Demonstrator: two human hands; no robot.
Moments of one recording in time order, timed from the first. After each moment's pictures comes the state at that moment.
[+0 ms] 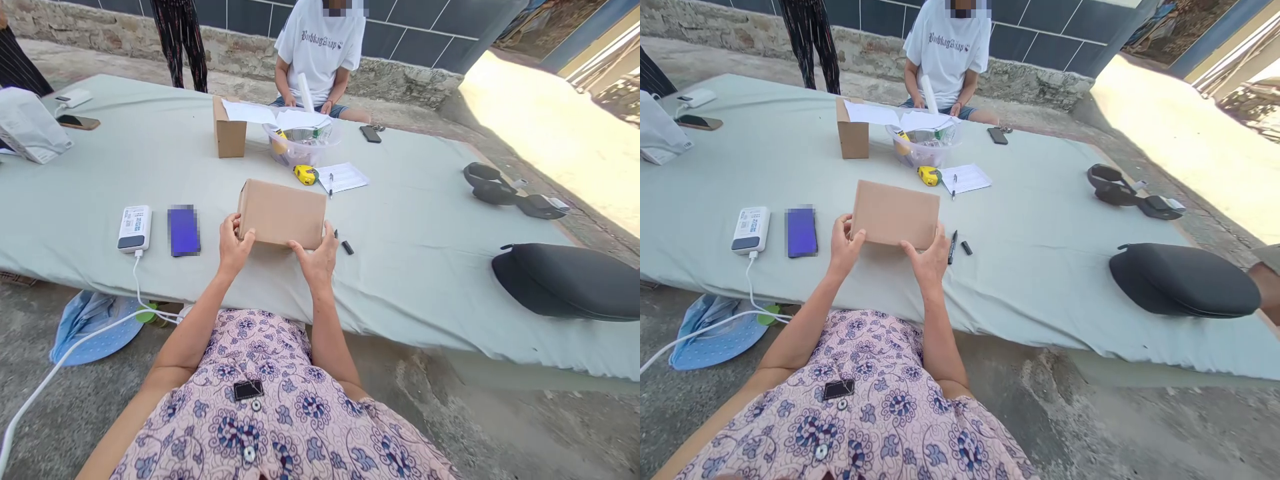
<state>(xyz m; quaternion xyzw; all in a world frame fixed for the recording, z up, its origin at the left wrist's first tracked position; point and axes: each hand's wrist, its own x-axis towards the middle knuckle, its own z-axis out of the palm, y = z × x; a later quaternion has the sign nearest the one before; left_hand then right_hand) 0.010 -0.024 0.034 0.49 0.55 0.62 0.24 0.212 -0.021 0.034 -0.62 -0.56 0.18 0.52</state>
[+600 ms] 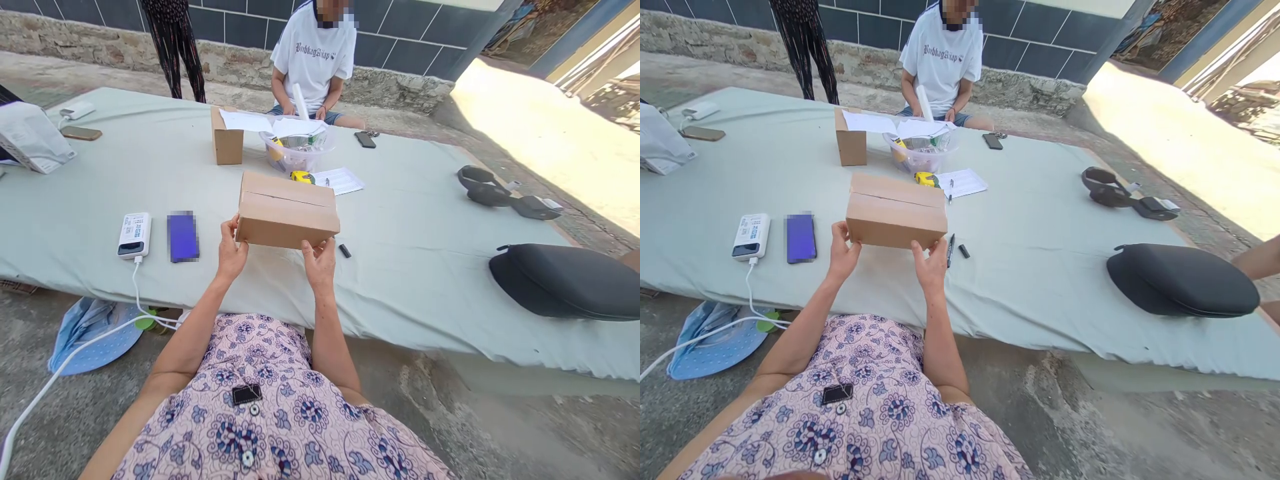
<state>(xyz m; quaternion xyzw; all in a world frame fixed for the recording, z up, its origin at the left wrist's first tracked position) 0.005 -0.023 0.031 0.53 0.52 0.62 0.26 0.221 -0.025 0.037 -0.58 -0.52 0.29 0.55</state>
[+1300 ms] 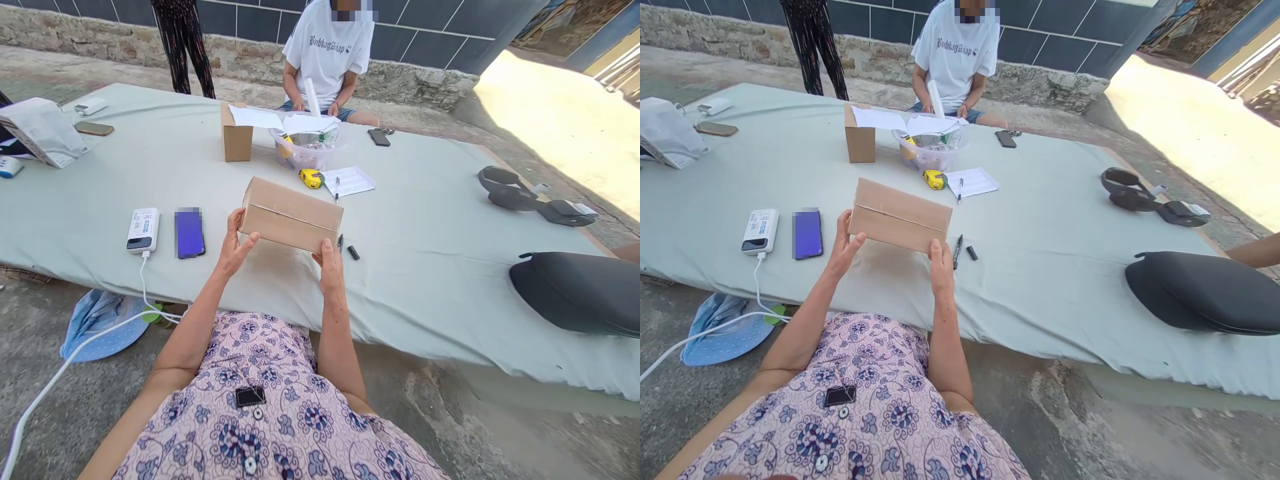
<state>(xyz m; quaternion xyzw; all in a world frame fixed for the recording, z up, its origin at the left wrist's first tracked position) -0.009 -0.029 0.049 0.59 0.44 0.59 0.32 0.234 -0.022 0.029 -0.54 -0.46 0.45 0.55</state>
